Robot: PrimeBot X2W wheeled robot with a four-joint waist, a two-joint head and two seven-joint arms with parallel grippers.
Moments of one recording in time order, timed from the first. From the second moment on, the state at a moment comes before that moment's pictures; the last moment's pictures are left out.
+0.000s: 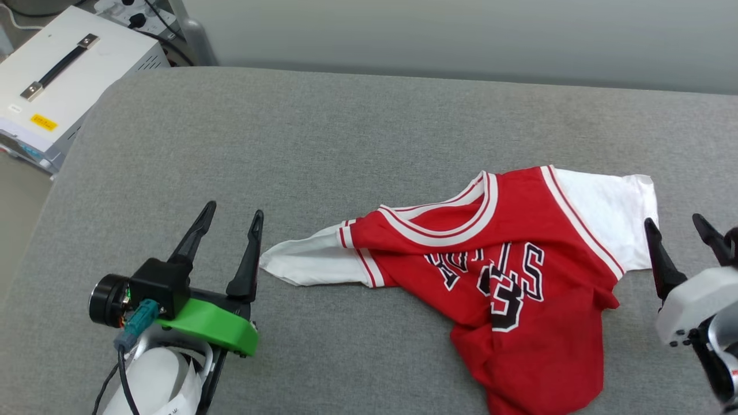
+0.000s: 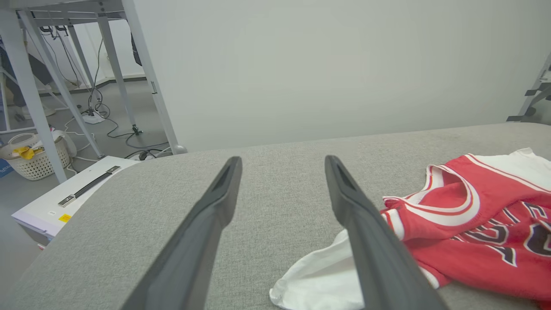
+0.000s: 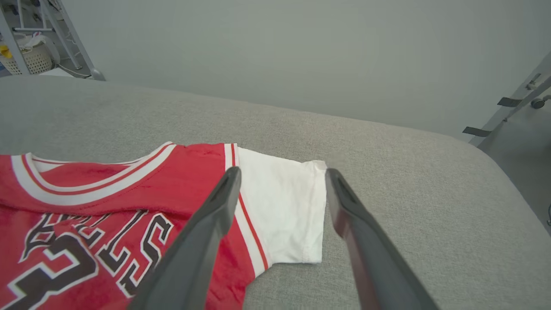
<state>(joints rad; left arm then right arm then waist) -0.18 0.34 -0.28 0.10 -0.34 -0.04 -0.26 -0.09 -0.24 -0.11 -0.03 0.17 0.13 0.16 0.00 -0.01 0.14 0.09</state>
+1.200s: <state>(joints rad) -0.21 0.20 -0.23 0.01 -0.27 -0.13 -0.26 -0.58 -0.57 -0.11 0.42 0.32 0.13 0.82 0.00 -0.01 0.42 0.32</state>
